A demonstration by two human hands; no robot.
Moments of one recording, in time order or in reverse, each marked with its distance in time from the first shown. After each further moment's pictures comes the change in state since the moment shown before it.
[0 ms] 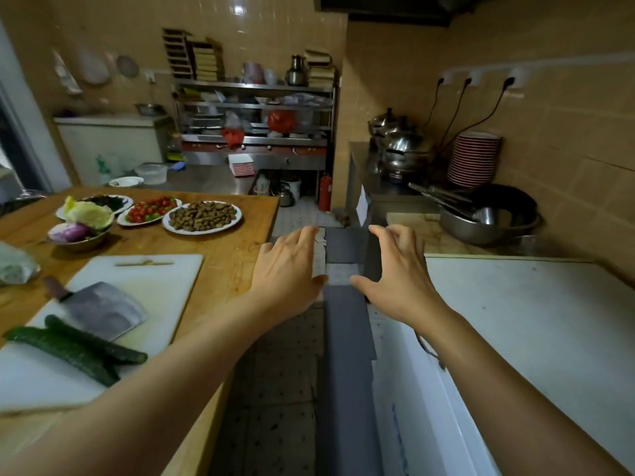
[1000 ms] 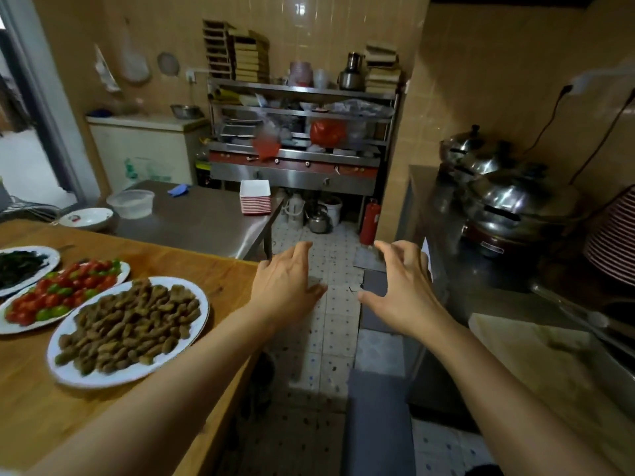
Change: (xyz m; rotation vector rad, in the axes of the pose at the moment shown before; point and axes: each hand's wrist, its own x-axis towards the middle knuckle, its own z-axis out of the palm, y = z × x) left_hand 0.549 -0.211 0.200 -0.021 -0.062 -0.242; right_hand 0.582 0.164 0.241 0.043 -0.148 -0.107
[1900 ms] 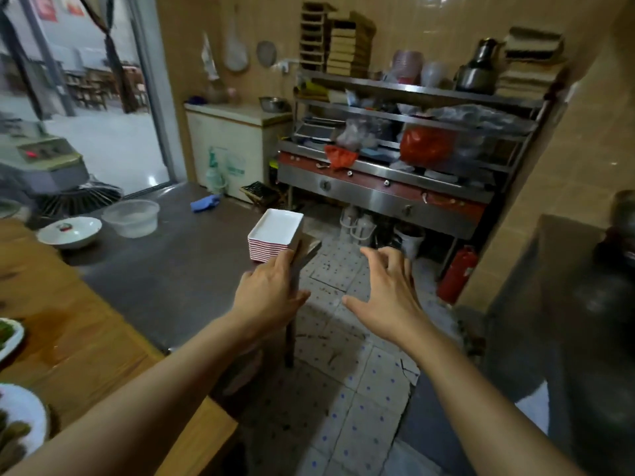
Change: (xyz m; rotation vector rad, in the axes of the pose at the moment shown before) left_hand 0.455 -0.098 0.106 -0.011 0.075 -0.419; right_hand 0.509 0.131 0.145 0.078 -0.215 -0.322
